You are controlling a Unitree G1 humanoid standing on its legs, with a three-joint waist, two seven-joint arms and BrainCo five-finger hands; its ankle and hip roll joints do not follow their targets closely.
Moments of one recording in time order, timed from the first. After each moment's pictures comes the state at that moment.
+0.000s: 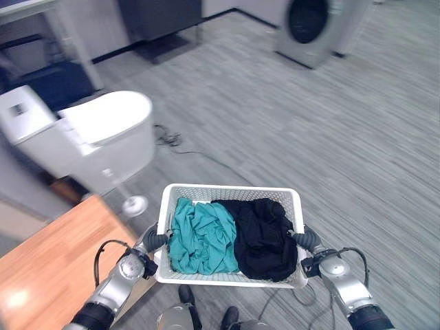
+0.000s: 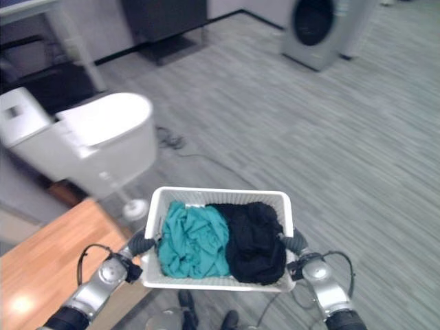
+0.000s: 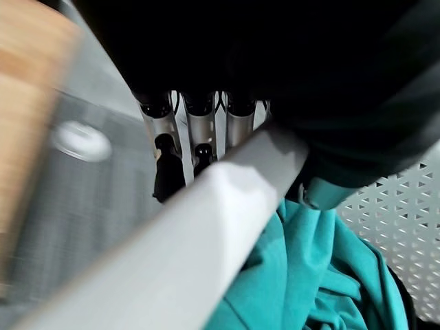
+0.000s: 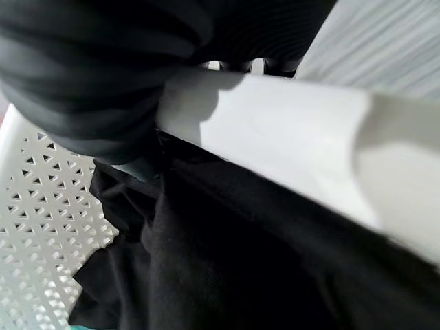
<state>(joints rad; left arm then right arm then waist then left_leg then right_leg) -0.08 0.52 -0.32 0.36 0.09 0.07 0.06 -0.04 -0.44 0.22 0.32 0.07 0.15 -0.01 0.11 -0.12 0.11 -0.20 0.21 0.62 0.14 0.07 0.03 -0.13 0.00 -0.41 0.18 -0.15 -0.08</state>
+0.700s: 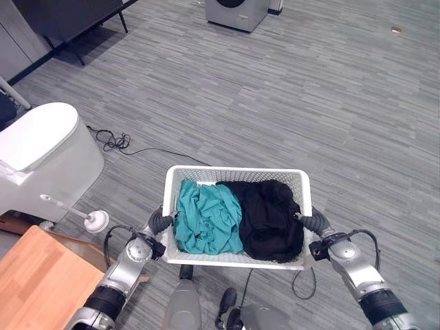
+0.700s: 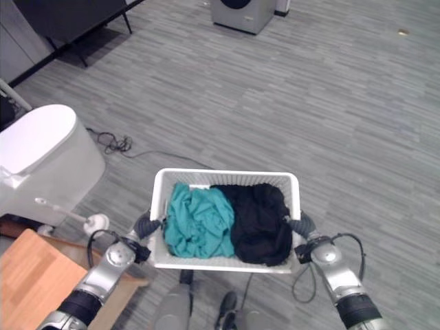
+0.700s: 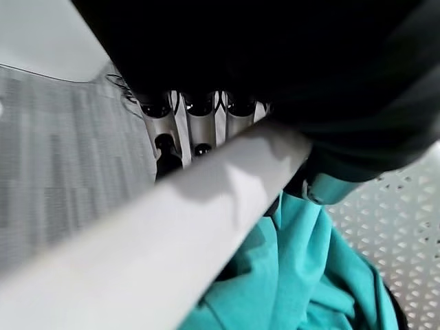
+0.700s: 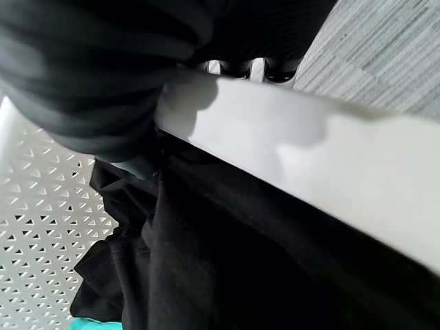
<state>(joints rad) -0.22 0.47 -0.30 0.39 0.08 0.07 0.08 -0.15 -0.53 0.22 0.30 0.17 0.15 -0.02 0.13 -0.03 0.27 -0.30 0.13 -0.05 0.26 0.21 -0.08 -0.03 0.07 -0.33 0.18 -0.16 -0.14</state>
